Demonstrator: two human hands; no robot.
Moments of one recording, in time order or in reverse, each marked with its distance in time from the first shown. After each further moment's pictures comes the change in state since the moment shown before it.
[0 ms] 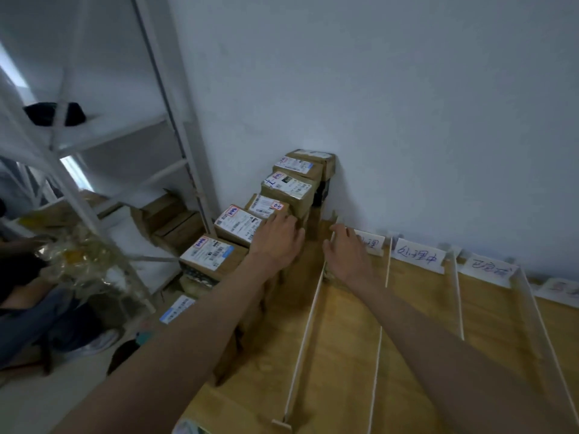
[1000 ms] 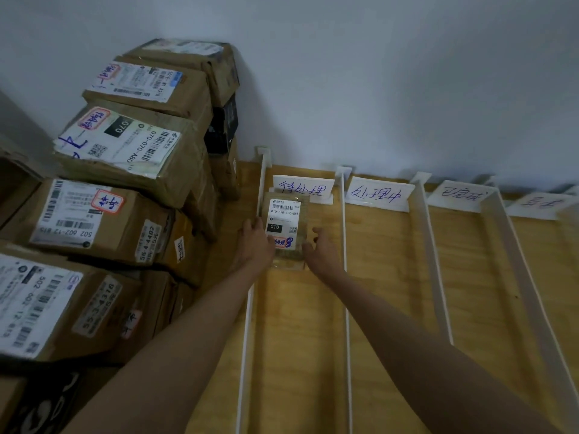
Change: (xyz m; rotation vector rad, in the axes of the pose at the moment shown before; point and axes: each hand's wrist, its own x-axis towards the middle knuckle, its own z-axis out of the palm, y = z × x) left_hand 0.160 0.017 0.339 -0.278 -0.446 -0.255; right_hand 0.117 0.232 0.161 0.356 -0.187 0.641
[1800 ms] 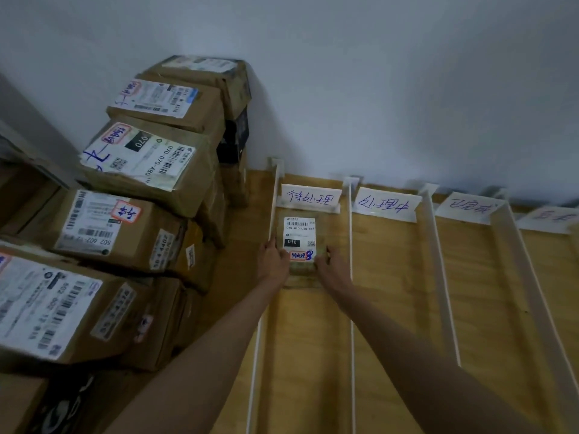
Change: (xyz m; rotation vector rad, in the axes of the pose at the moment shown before) left_hand -0.029 0.020 0.008 -0.318 -0.011 -0.155; right_hand 0.001 0.030 0.009 0.162 0.007 0.106
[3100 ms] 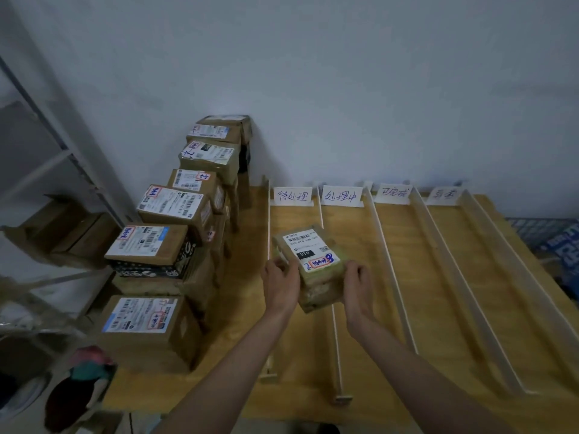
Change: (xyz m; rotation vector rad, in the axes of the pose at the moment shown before) left_hand -0.371 -0.020 -0.094 -0.507 0.026 0.066; right_hand -0.384 0.015 -0.058 0.542 0.427 -0.035
